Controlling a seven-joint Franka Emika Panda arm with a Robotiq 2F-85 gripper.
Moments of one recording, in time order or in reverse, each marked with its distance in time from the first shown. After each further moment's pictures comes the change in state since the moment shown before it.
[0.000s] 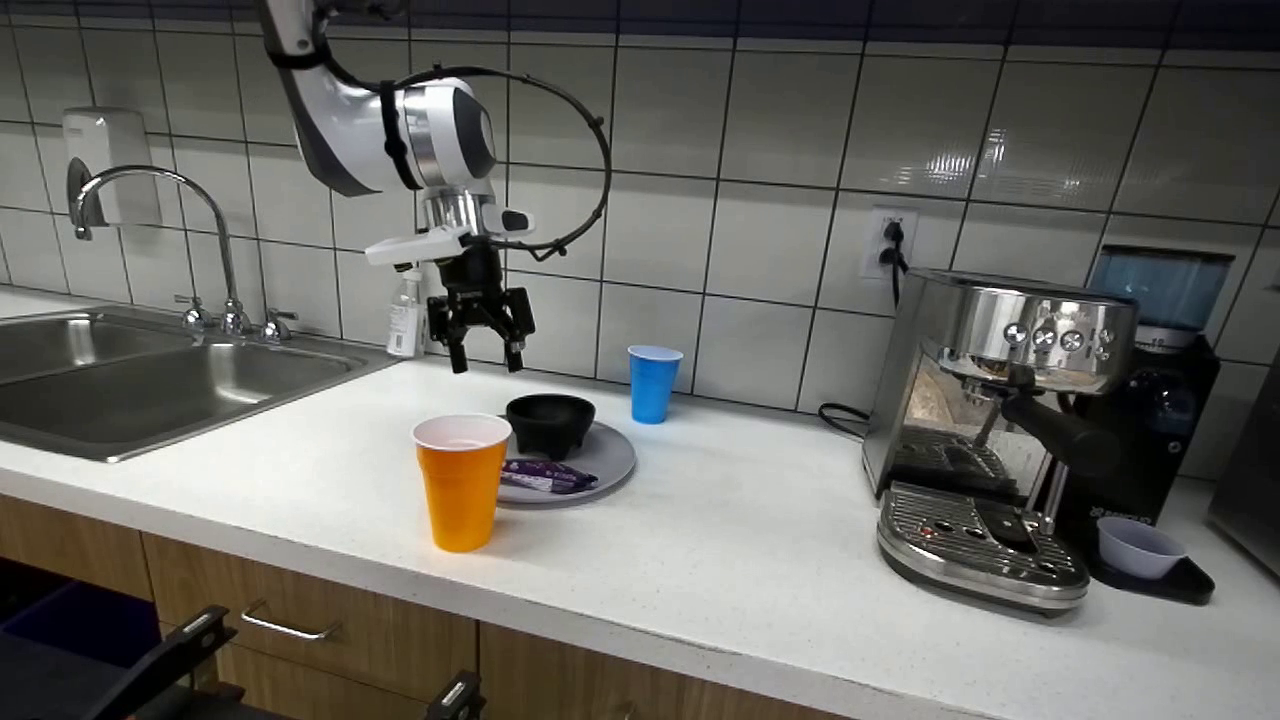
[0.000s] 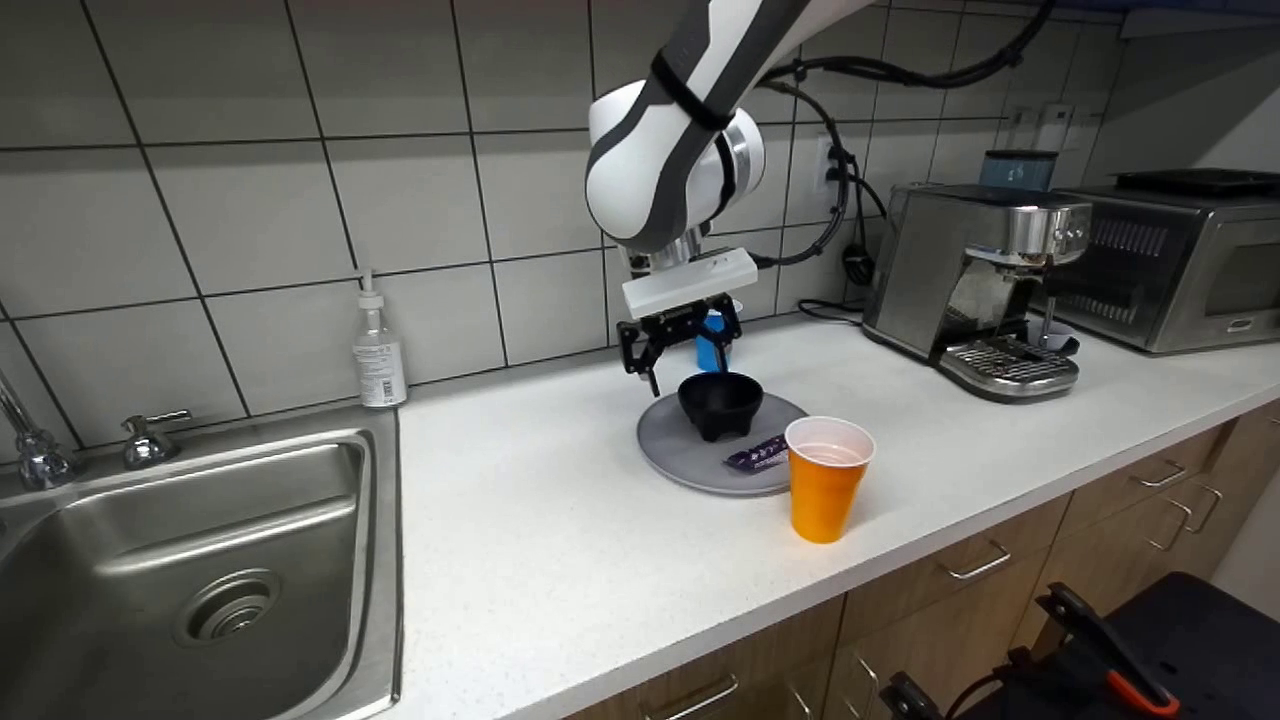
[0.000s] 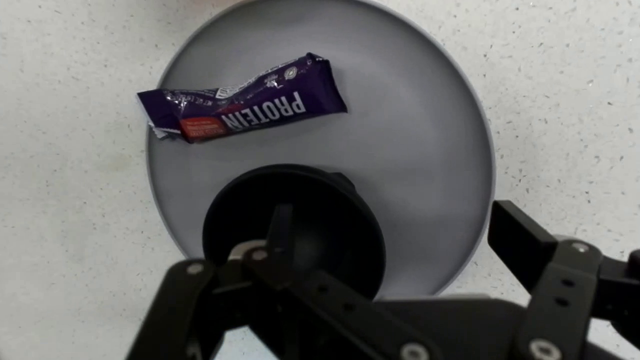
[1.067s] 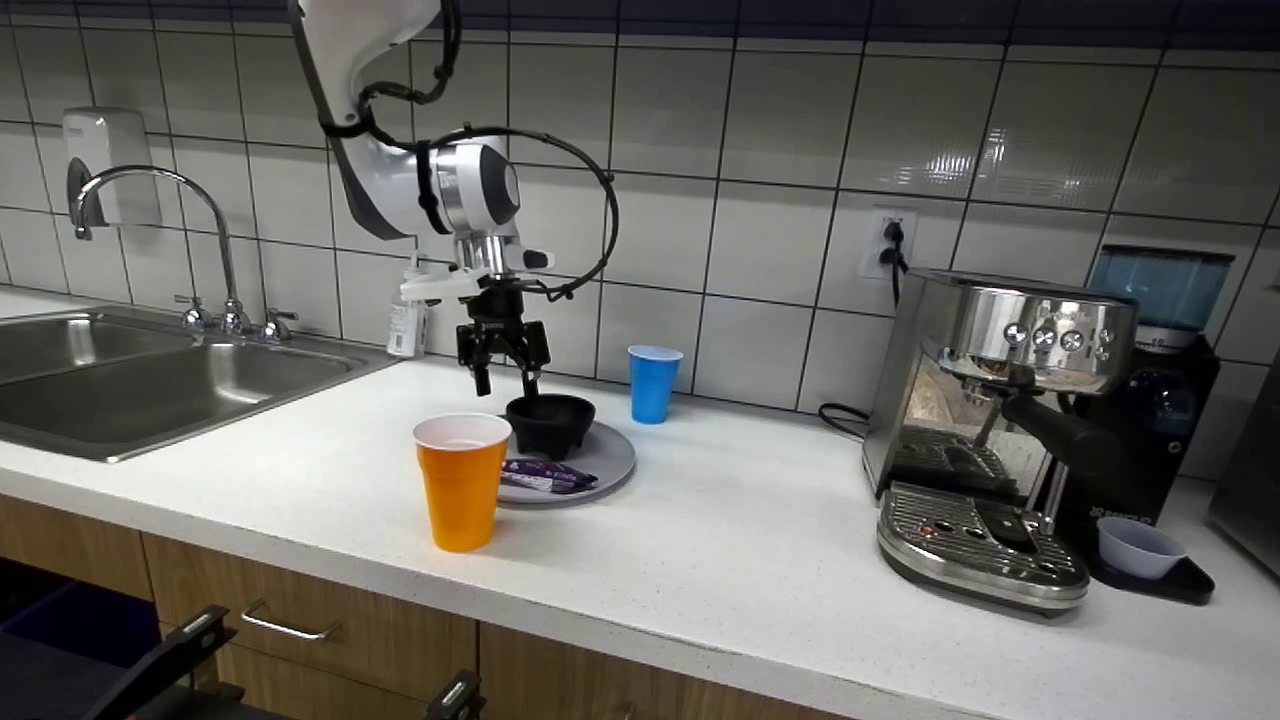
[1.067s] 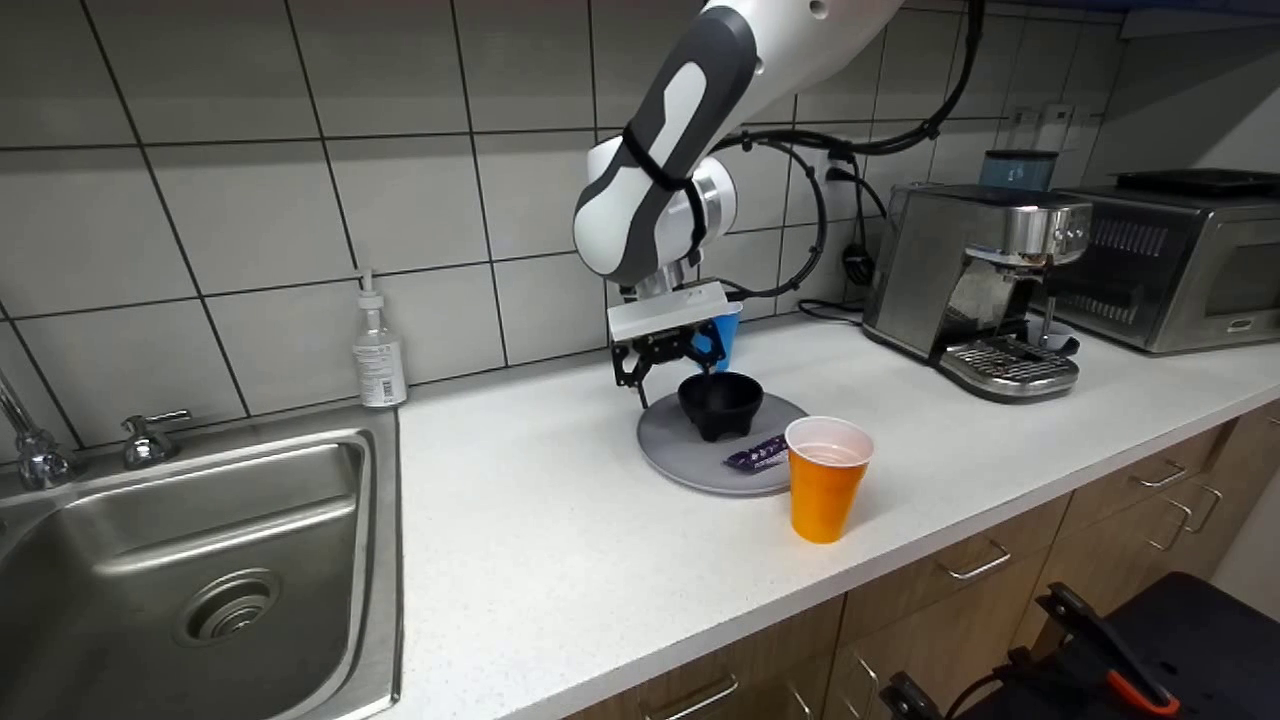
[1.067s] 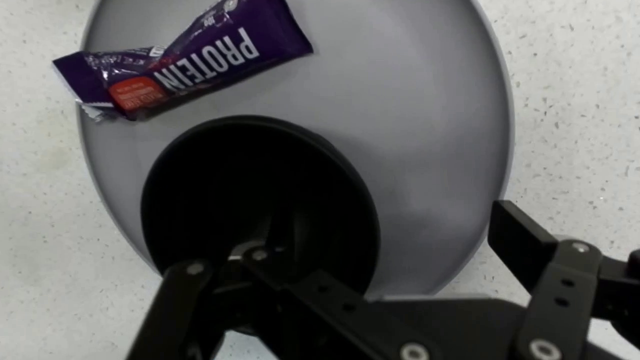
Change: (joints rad) arm 0.028 0.202 -0.063 0.202 0.074 -0.002 0.034
